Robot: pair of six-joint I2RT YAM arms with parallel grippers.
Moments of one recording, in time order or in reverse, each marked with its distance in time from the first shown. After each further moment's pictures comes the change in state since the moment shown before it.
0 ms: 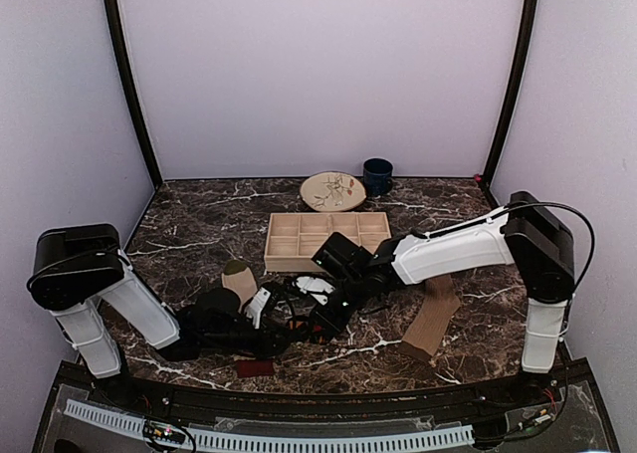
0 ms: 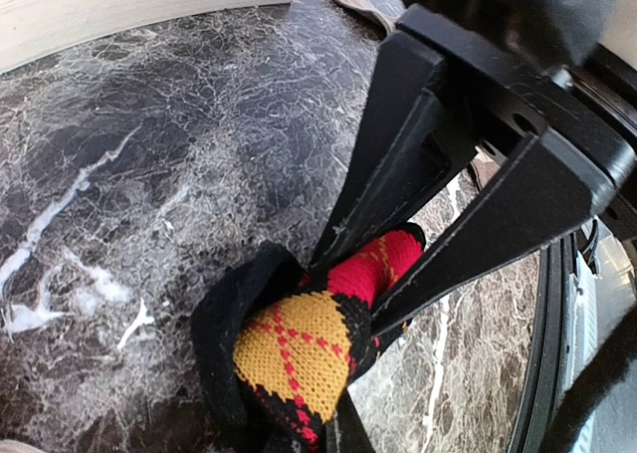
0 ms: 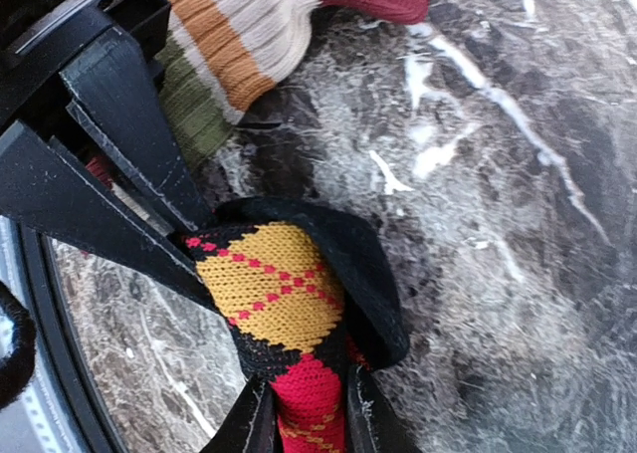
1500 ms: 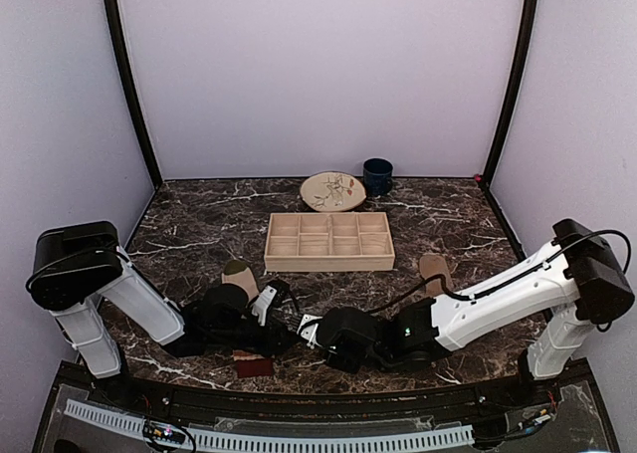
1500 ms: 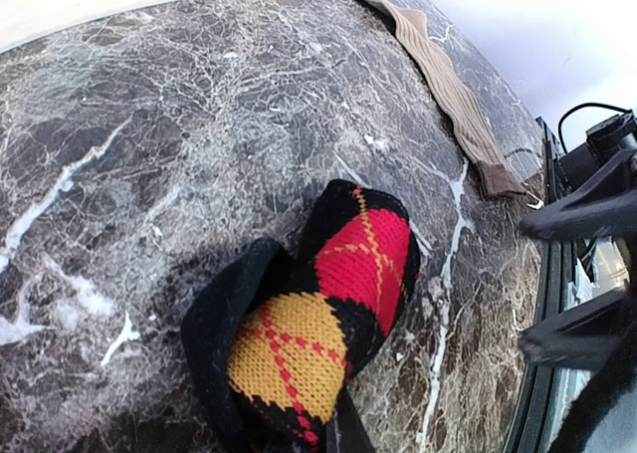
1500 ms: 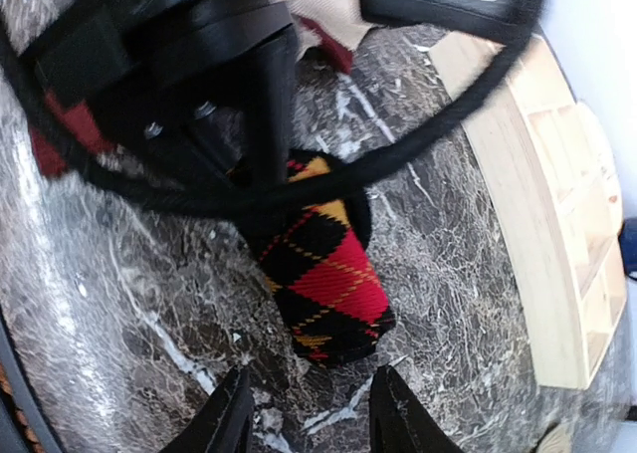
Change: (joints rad) left arm 0.000 -0.002 0.063 -0.108 0.013 -0.029; right arm 0.376 -0.264 -0.301 0.209 0.829 -0.086
